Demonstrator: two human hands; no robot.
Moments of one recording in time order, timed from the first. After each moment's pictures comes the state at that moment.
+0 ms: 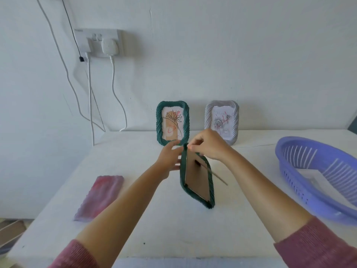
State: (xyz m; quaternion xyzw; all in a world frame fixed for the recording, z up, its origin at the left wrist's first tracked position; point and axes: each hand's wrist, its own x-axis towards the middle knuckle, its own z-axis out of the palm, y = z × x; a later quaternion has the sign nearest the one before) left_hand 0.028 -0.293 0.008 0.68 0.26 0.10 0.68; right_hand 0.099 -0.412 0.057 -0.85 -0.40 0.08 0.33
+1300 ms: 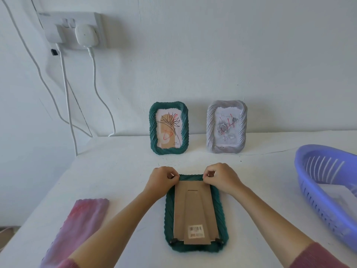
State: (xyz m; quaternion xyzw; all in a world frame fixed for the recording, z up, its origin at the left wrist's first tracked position) left_hand 0.072 -0.235 -0.073 0.90 0.21 0.11 0.36; right_hand 0.188 -0.408 -0.065 -0.88 -0.35 0.11 0.31
